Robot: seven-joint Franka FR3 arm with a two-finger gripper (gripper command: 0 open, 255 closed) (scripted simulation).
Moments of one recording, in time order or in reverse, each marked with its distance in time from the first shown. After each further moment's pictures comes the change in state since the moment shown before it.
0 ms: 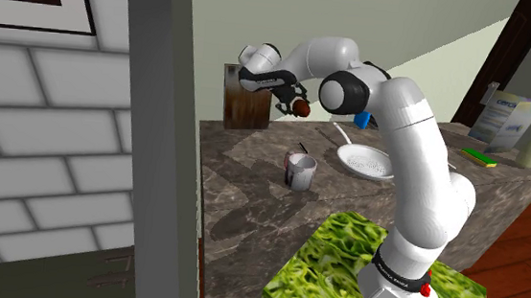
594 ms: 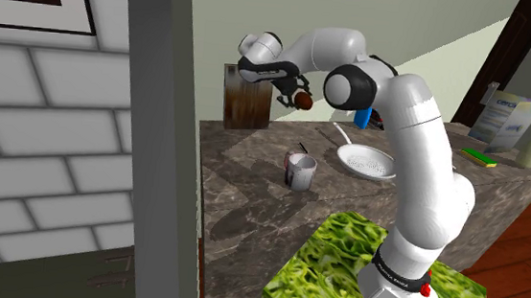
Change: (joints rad) arm 0.019 -0.065 0.000 -0.013 -0.008 -0.051 -0.025
